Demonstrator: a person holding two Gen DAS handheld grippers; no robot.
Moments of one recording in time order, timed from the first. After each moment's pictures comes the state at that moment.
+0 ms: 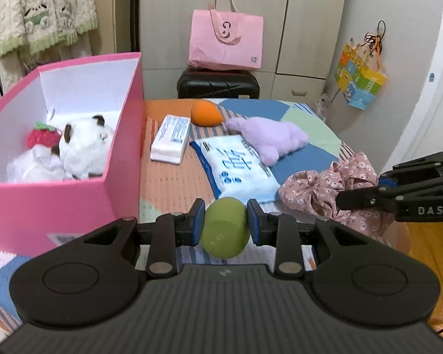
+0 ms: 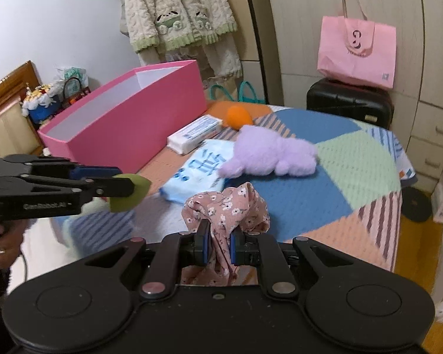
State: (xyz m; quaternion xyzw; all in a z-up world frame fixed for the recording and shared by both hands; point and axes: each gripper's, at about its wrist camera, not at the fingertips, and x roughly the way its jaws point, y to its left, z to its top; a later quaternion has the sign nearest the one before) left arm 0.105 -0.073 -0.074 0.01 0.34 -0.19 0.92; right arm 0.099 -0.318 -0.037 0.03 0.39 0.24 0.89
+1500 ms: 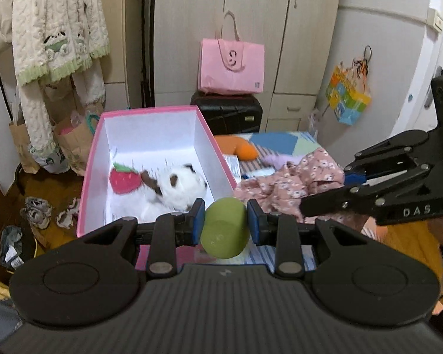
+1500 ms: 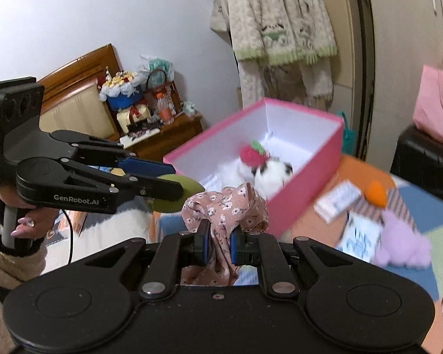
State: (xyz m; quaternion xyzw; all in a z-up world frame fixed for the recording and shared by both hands) left arm 0.086 0.061 0.047 0.02 0.32 -0.22 0.92; right arm 0.089 -0.165 0.083 -0.02 0.37 0.37 0.85
